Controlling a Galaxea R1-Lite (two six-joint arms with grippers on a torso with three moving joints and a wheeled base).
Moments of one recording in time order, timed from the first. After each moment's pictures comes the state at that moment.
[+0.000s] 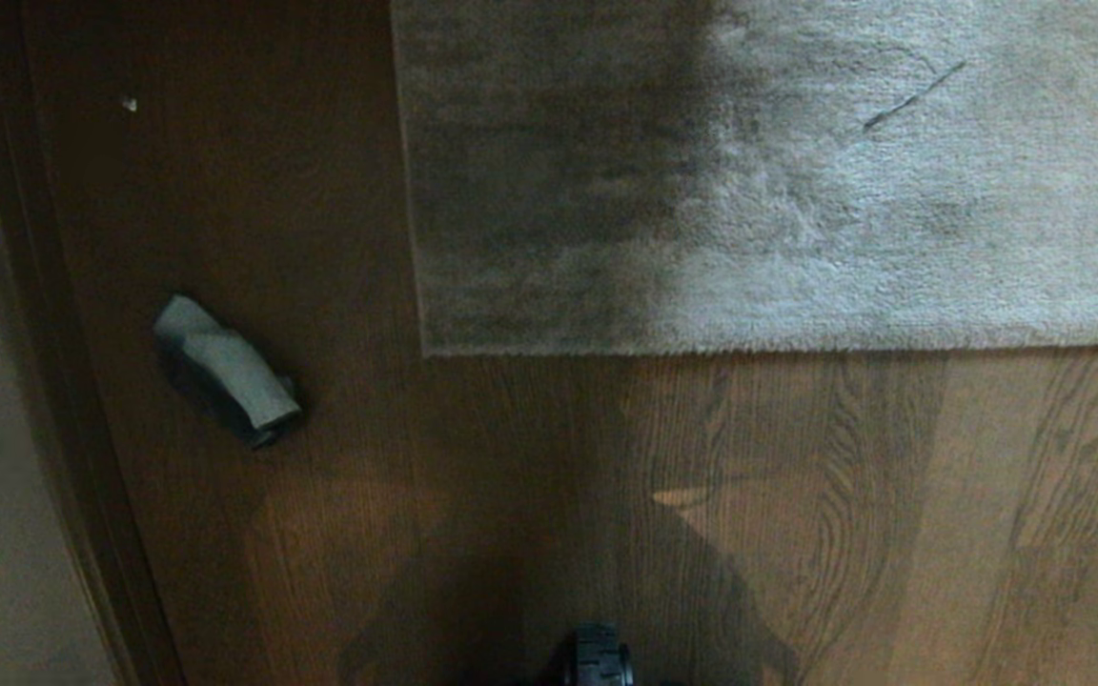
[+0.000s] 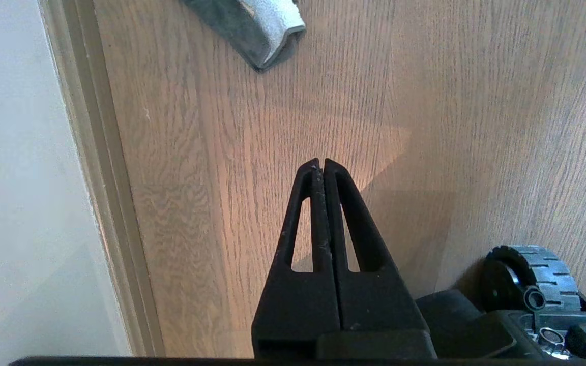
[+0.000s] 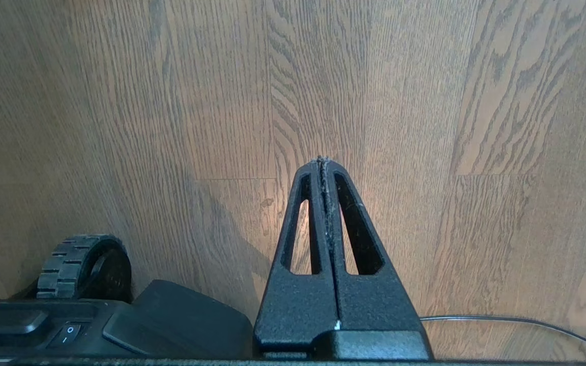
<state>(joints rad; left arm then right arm) 0.00 0.00 0.00 -0.01 0.00 -0.04 0.00 0.00 0.00 0.00 -0.01 0.01</state>
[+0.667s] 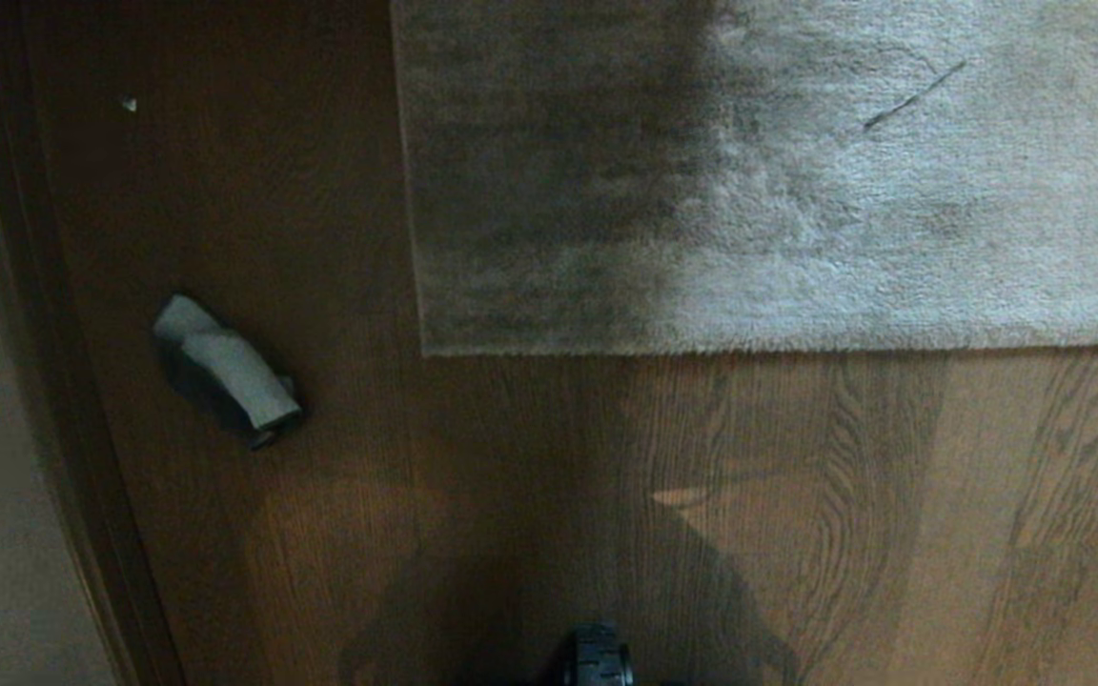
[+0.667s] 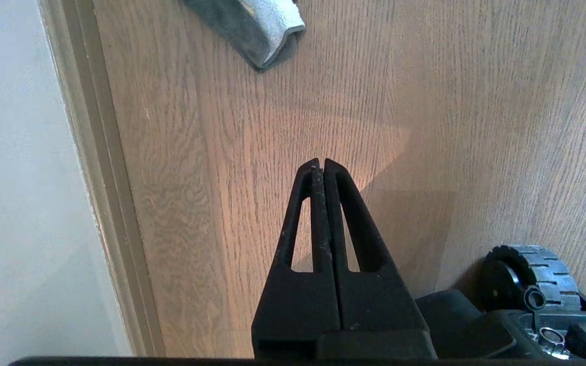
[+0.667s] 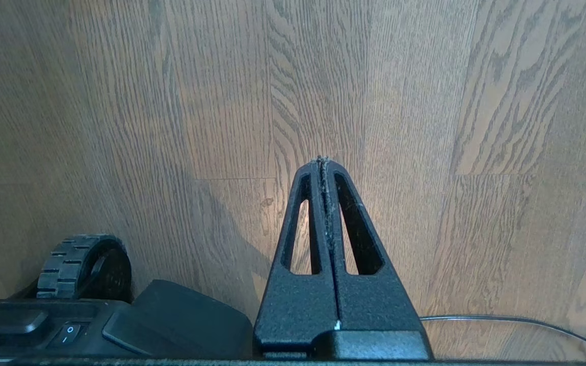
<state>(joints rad) 0.00 0.00 0.00 -0.01 0.00 -0.04 0.00 0.00 0.00 0.00 -0.01 0.01</state>
